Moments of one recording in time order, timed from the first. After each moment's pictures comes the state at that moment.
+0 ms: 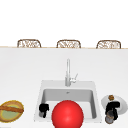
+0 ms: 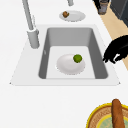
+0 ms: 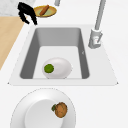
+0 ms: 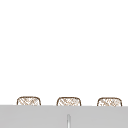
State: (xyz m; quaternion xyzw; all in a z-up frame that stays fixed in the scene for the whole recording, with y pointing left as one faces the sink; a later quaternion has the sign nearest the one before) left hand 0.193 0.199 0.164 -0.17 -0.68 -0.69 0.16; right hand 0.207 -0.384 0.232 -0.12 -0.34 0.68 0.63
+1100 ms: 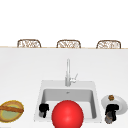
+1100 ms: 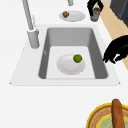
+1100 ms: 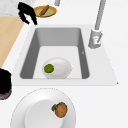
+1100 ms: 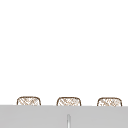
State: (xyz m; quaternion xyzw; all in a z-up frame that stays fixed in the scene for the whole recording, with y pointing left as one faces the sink) left hand 0.193 0.199 0.164 -0.17 -0.68 -0.69 0.16; right hand 0.230 -0.394 0.169 -0.19 -0.36 0.66 0.63
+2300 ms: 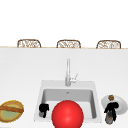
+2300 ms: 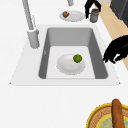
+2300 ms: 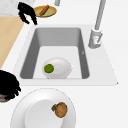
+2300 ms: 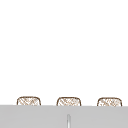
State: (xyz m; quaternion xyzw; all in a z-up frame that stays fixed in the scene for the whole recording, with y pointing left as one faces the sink) left hand 0.193 0.199 0.164 -0.17 -0.68 -0.69 0.16; right hand 0.261 -0.399 0.163 -0.12 -0.29 0.68 0.67
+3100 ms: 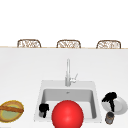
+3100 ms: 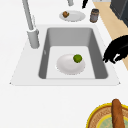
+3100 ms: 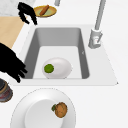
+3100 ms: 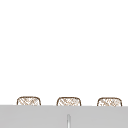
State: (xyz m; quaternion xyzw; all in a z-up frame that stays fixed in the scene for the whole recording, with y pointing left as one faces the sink) left hand 0.193 0.199 0.164 -0.17 -0.68 -0.69 0.16; right hand 0.283 -0.369 0.258 -0.13 -0.26 0.69 0.66
